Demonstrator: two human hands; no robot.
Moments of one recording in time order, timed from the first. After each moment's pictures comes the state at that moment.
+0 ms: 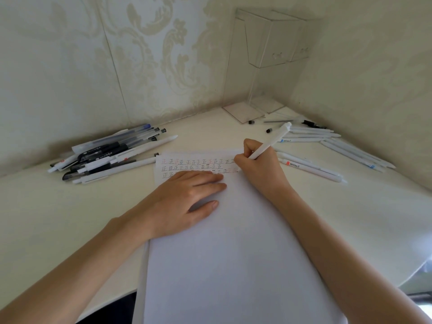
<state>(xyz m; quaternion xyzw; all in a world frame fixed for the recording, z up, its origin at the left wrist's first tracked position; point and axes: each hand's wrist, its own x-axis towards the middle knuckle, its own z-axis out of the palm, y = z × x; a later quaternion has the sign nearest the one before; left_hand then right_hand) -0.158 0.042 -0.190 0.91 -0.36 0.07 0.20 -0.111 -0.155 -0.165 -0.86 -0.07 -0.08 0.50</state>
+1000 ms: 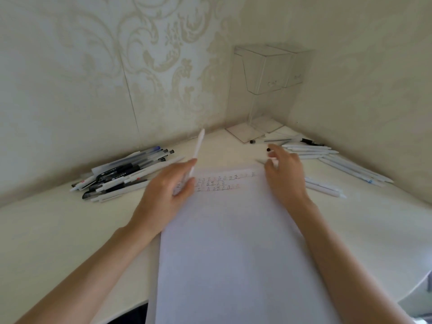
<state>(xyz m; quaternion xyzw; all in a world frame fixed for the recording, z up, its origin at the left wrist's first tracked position) -0.149 0.058 -0.176 0.87 -0.19 0.23 0.39 -0.095 -0.192 -0.160 -0.93 0.00 -0.20 0.30</state>
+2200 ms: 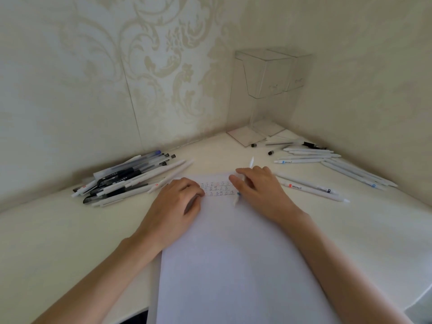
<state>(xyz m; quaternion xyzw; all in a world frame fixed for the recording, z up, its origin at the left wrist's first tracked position) -0.152 0.050 -0.185 0.93 -0.21 0.17 0.27 -0.111 -0.164 -0.167 -0.95 -0.15 -0.06 0.28</state>
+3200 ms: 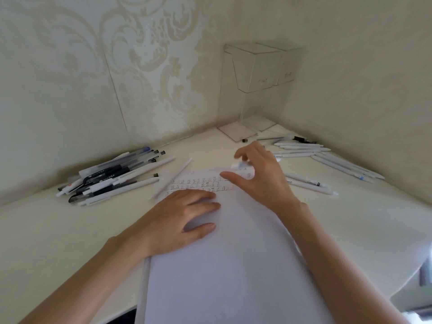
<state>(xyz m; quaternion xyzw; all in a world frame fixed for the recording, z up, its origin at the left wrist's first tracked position) -0.163 0.046 -0.184 0.92 -0.35 0.04 0.18 -0.107 -0.173 -0.157 -0.87 -0.24 -0.30 0.30</state>
